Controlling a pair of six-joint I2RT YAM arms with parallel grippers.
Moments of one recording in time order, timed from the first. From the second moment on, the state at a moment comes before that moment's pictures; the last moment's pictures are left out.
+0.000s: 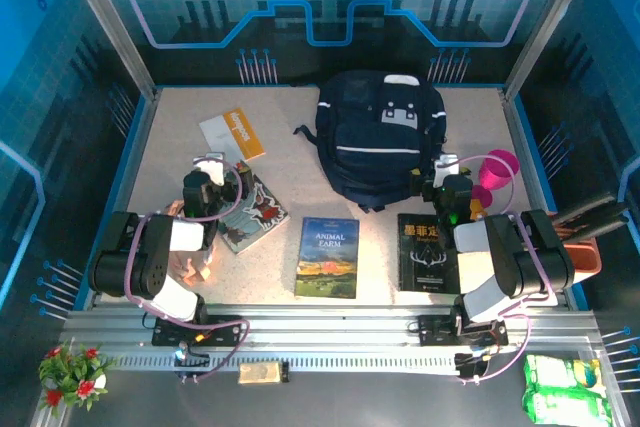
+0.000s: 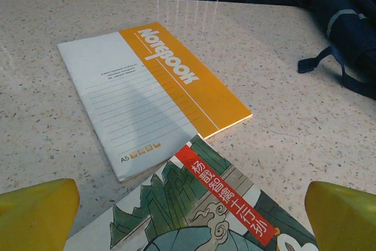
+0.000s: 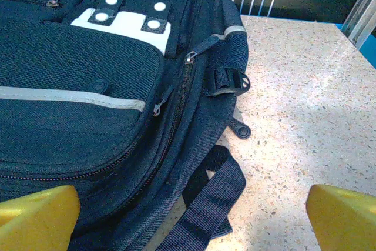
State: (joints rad) left arm -0.01 1.55 0.38 0.82 0.03 -0.09; right arm 0.10 1.55 0.36 0.85 0.17 -0.05
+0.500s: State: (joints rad) left arm -0.01 1.55 0.38 0.82 0.03 -0.09; right arm 0.10 1.55 0.36 0.85 0.17 -0.04
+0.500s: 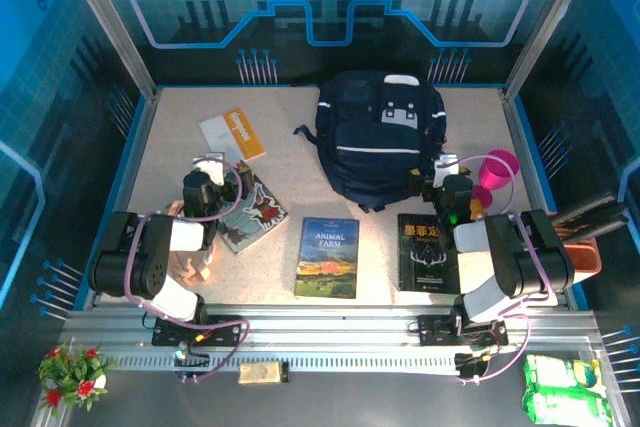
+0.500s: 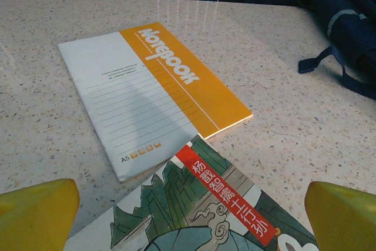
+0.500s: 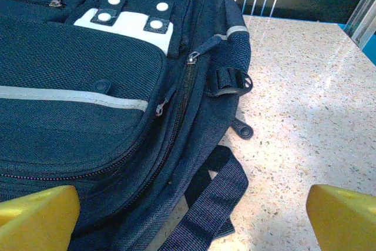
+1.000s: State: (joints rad) left arm -0.01 1.55 0.38 0.82 0.03 -0.09; right arm 0.10 1.55 0.36 0.83 0.10 -0.05
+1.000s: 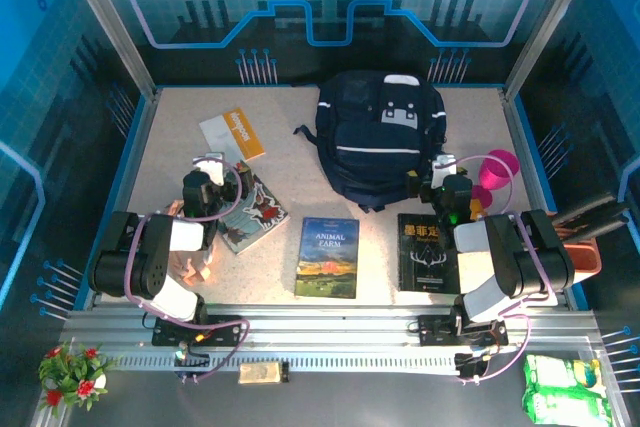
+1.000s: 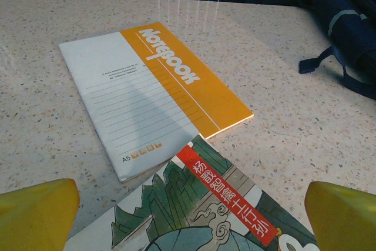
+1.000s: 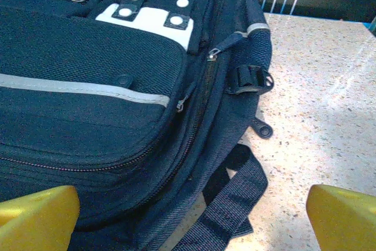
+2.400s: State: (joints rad) left arm -0.03 1.29 0.90 -0.16 0.22 -0.51; right arm 0.32 1.97 1.39 -0.41 -0.02 0.50
